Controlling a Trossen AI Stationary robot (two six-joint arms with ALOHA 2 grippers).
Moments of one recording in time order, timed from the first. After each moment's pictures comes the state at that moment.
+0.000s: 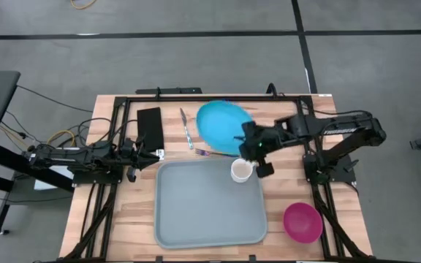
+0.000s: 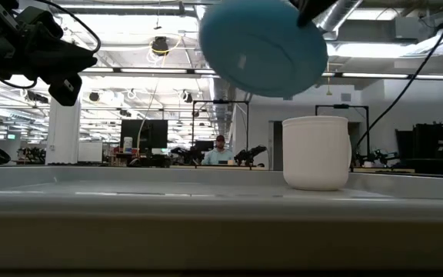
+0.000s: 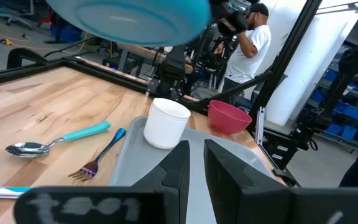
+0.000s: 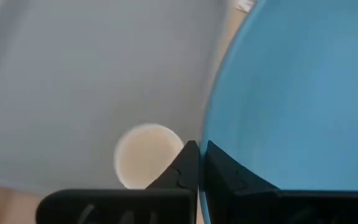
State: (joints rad) left arm -0.06 0.01 0.01 0.04 -0.03 -0.36; right arm 0.13 1.45 1.49 -1.05 0.08 -0.34
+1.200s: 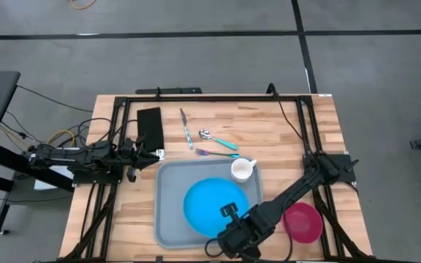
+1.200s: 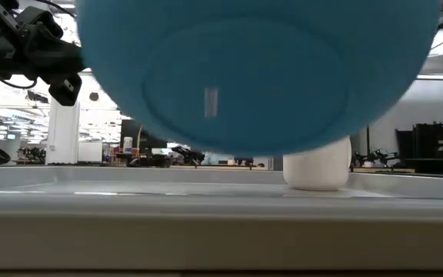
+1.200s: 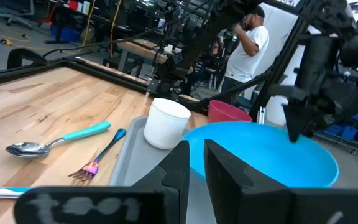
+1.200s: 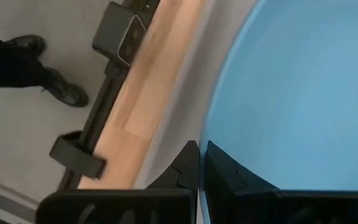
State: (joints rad) left arm -0.06 0.01 0.01 0.04 -0.03 -0.36; right arm 0.64 2.12 1.98 -1.11 0.04 0.14
